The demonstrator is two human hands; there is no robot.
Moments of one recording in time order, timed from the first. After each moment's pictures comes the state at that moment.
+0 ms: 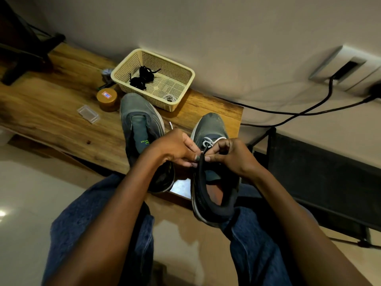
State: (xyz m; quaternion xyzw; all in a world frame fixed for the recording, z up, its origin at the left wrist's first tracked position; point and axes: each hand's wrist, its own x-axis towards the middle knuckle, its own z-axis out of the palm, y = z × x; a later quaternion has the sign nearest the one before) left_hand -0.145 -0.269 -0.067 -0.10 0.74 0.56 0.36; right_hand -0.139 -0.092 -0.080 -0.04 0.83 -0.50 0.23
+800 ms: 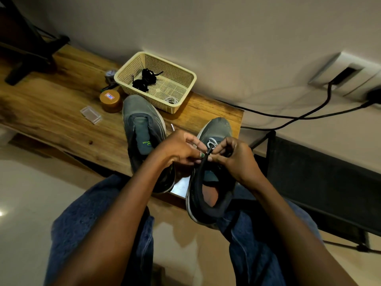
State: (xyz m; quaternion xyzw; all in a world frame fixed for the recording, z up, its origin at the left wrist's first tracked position) left_hand -0.146 -0.262 -0.069 -0.12 0.73 0.59 0.32; right_hand -0.128 -0.093 -0.082 -0.03 0.87 -0.47 0.10
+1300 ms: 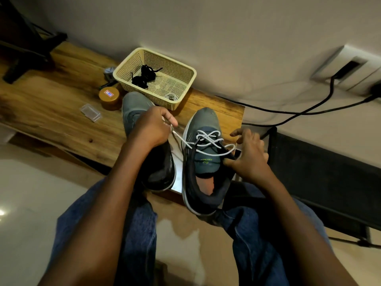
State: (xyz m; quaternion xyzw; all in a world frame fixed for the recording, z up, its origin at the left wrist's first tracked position) left_hand -0.156 -0.304 -0.064 -0.15 0.87 0.45 0.12; right_hand -0.124 -0.075 -0.084 0.01 0.96 -0.28 0.07
